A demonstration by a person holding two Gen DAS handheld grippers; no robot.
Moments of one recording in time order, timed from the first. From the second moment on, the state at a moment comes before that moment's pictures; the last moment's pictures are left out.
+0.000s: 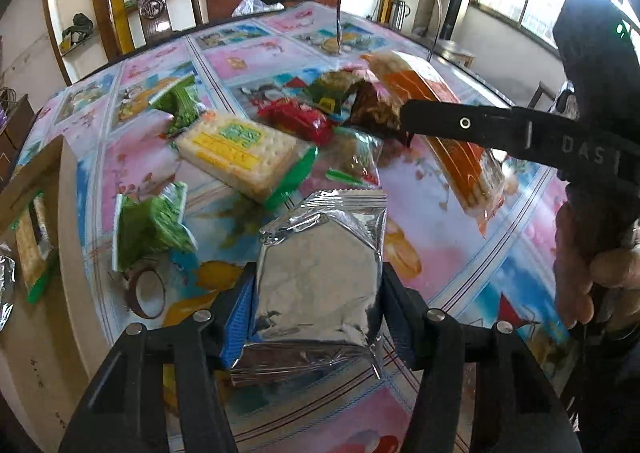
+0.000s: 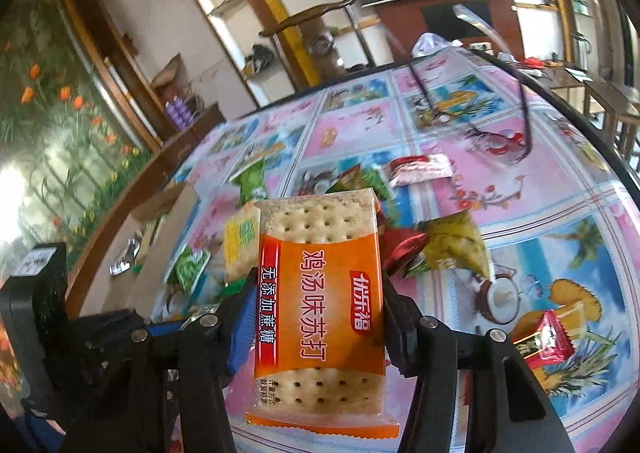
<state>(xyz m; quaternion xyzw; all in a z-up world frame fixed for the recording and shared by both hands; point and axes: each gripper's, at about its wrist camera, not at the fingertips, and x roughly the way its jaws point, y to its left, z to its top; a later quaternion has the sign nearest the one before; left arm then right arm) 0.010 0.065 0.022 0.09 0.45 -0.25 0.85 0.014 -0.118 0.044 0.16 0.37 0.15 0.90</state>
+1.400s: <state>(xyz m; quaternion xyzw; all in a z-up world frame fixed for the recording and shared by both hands) 0.019 0.097 0.032 0.01 0.44 -0.26 0.86 0.022 -0.089 0.037 0.11 0.38 0.14 0.91</state>
